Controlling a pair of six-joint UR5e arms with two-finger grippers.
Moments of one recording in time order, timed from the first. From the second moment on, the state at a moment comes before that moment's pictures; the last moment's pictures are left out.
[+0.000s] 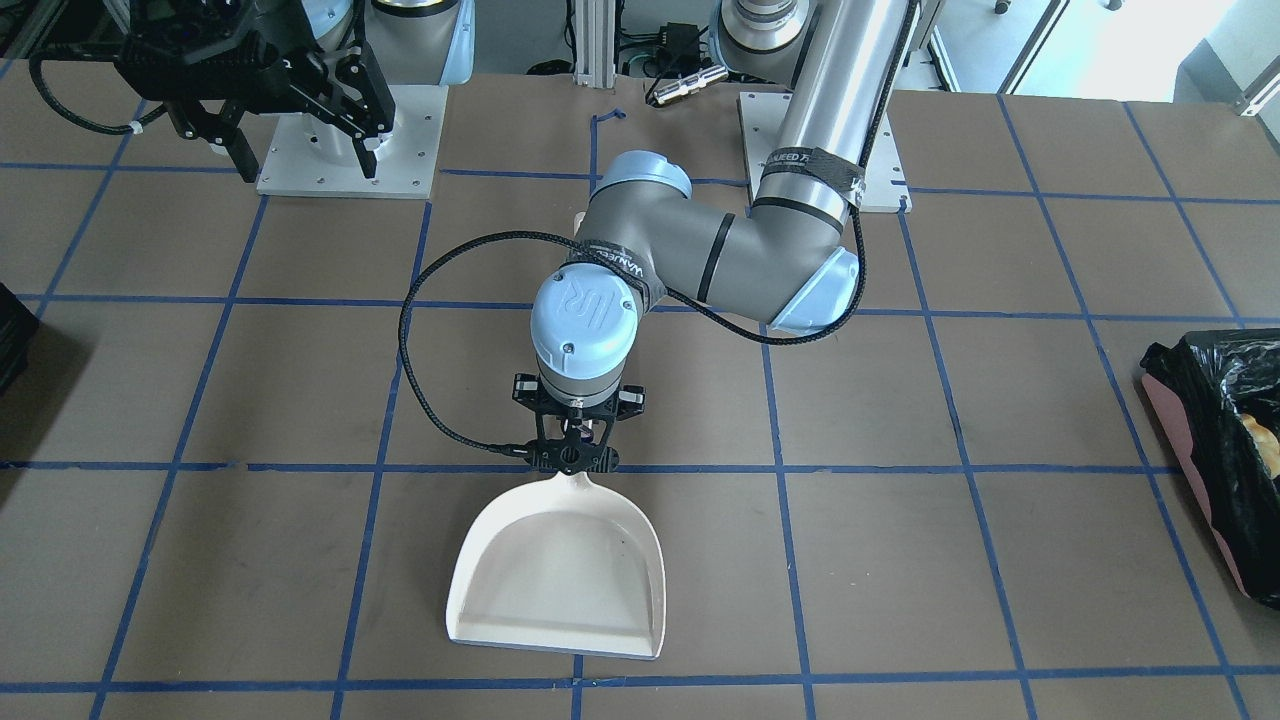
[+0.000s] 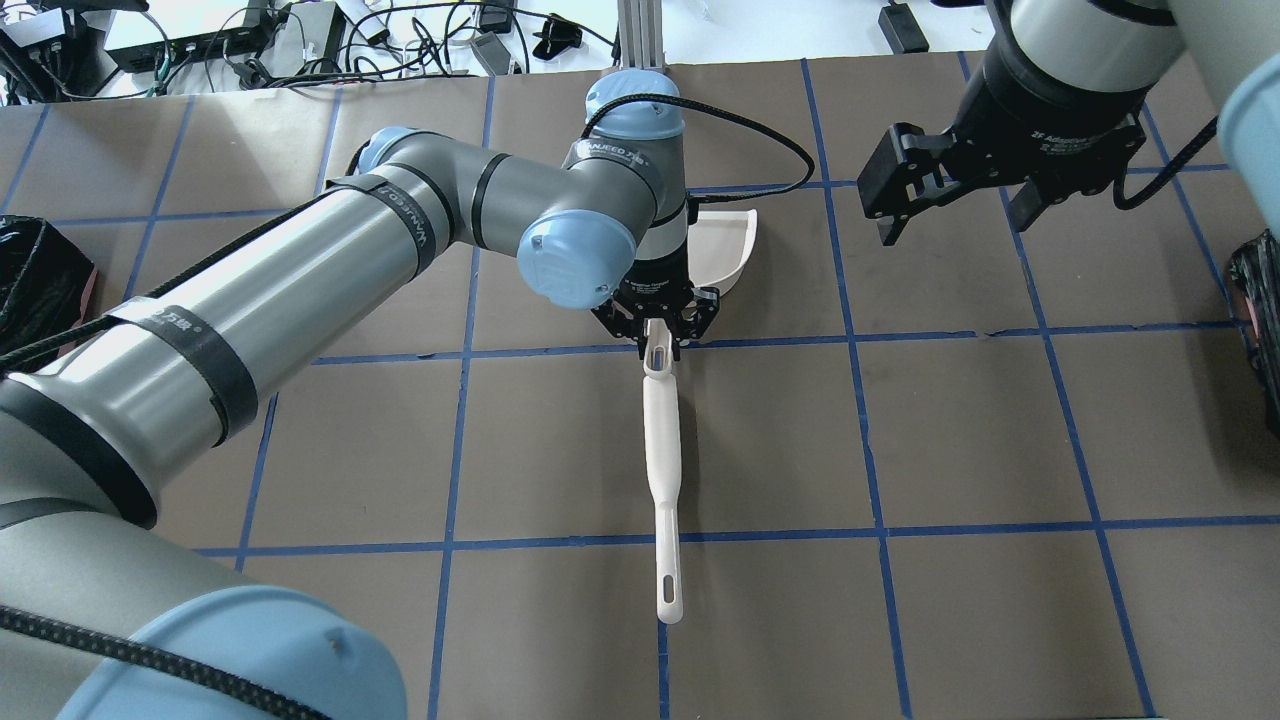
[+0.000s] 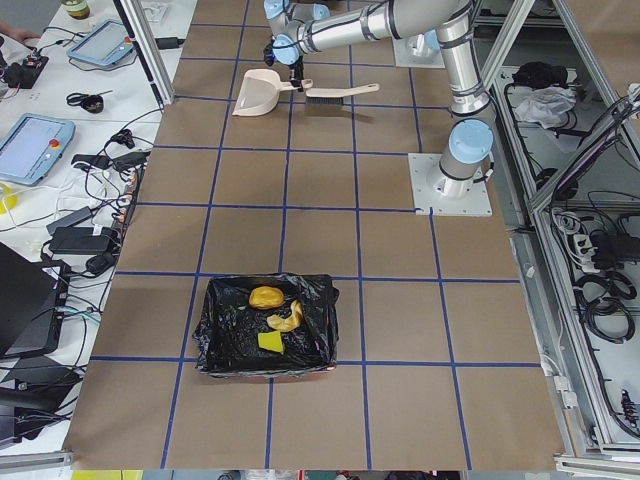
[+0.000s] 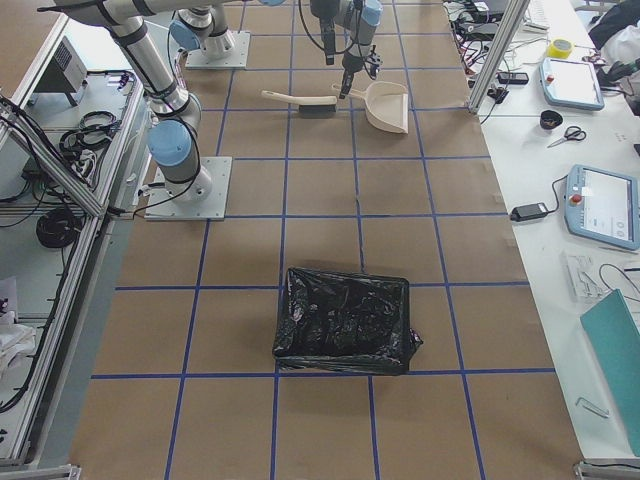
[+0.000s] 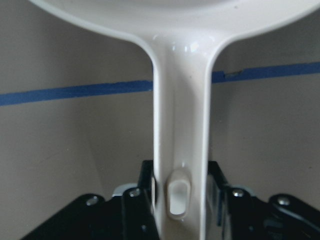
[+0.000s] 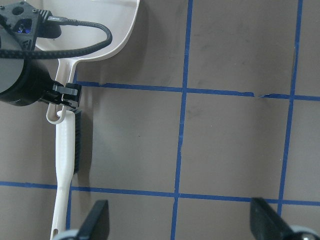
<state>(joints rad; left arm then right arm) -1.96 -2.12 -1.49 -1.29 1.45 -0.30 1.62 -1.70 1.57 -1.53 -1.56 -0.02</state>
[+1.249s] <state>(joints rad) -1.63 -1.84 -1.42 -1.42 1.58 -0.06 1.62 -1.70 1.58 -1.53 -1.56 -0.02</state>
